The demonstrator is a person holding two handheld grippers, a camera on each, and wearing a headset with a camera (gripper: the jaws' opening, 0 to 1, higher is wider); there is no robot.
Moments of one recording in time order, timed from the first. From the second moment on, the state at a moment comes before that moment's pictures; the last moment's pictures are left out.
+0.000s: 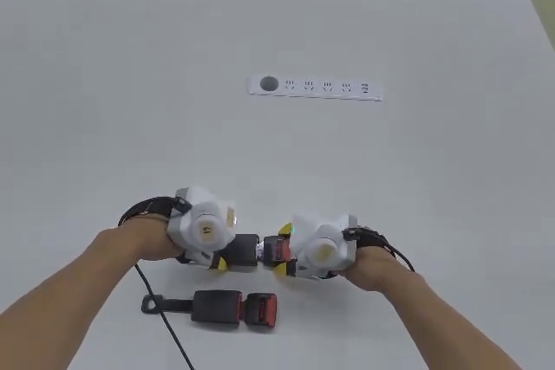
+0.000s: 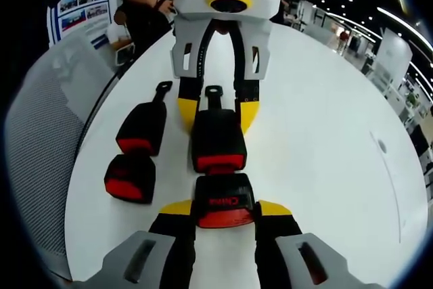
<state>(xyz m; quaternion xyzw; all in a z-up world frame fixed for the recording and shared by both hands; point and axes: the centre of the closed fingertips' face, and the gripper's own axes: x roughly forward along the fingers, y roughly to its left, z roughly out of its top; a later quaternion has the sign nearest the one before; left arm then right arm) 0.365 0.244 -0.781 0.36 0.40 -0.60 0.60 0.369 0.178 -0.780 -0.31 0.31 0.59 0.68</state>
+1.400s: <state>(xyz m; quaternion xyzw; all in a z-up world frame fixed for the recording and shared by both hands) 0.365 0.244 -0.780 0.36 0.40 -0.59 0.60 0.370 0.159 -0.774 -0.33 0.31 0.59 0.67</state>
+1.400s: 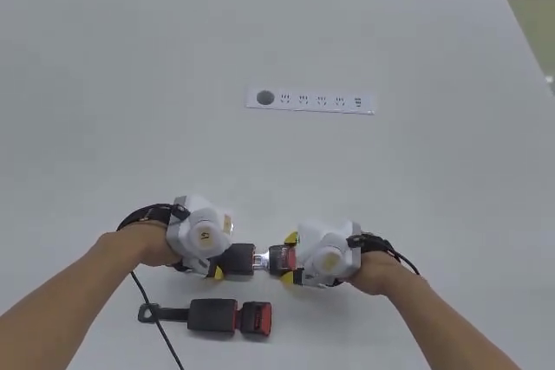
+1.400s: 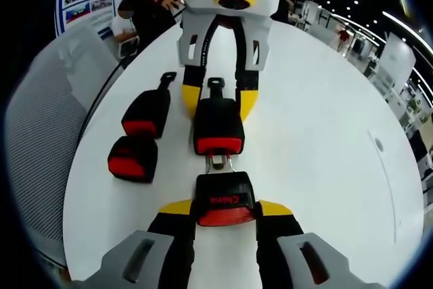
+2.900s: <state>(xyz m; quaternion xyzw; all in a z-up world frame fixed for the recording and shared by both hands) 0.362 0.243 -0.778 0.37 0.40 -0.59 0.59 0.366 0.103 -0.780 -0.34 0.34 0.57 0.66</state>
